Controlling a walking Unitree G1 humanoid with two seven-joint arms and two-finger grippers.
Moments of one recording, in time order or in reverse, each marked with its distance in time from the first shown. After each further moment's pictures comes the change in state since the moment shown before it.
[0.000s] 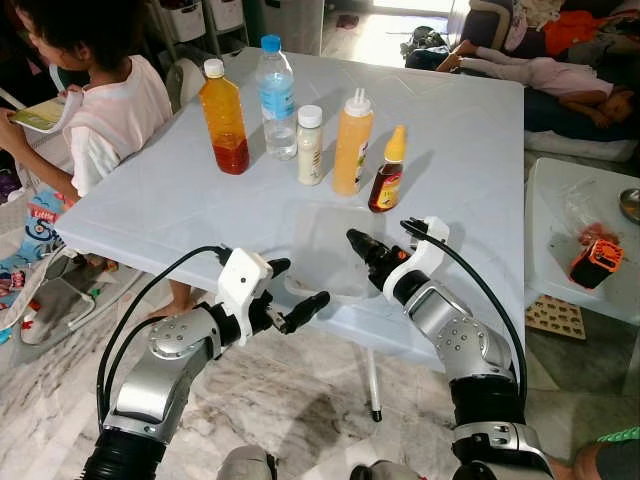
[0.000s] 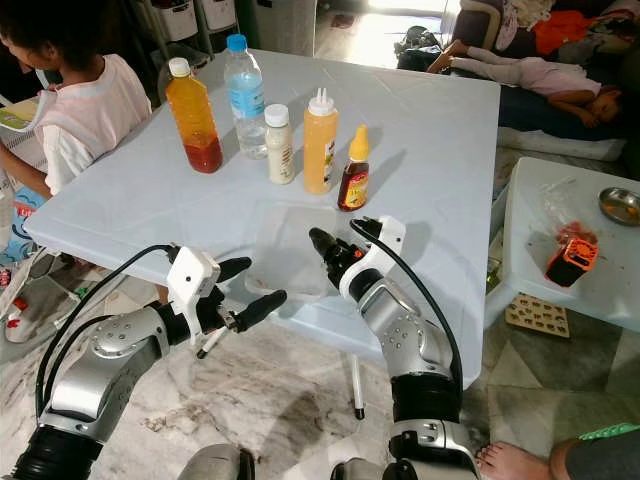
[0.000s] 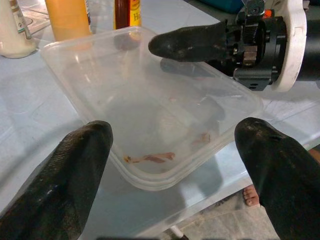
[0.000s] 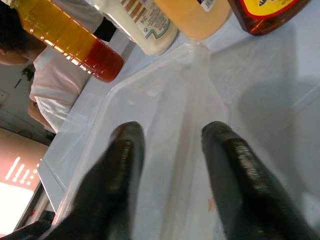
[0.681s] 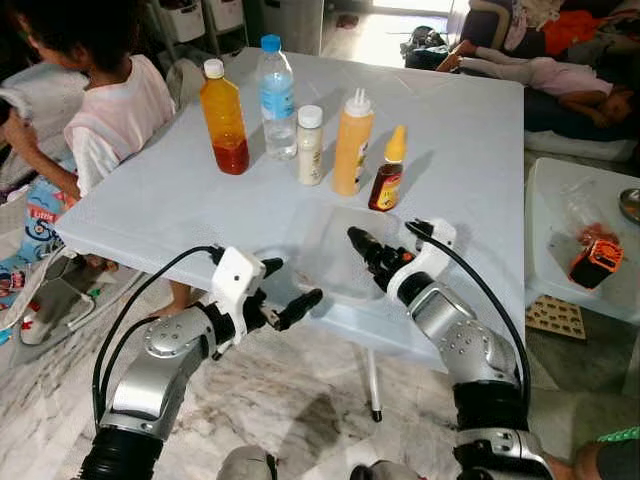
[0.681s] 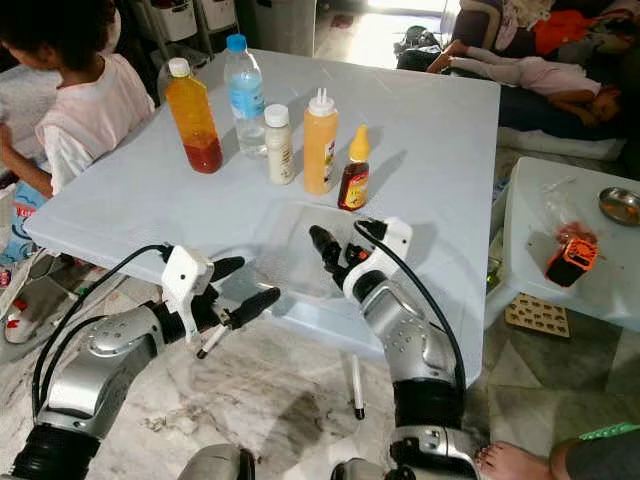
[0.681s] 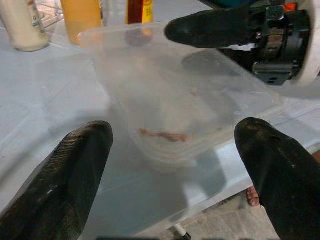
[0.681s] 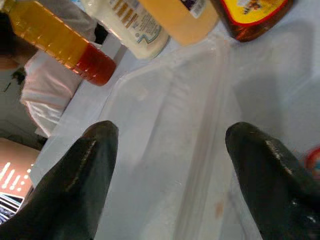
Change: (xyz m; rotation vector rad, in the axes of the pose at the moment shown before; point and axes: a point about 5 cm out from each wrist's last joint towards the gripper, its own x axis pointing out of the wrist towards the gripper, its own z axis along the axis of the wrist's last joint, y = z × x) left arm -0.003 0.007 -0.002 -0.009 0.007 0.026; right arm -0.005 -0.001 0.004 -0.016 -0.017 -0.036
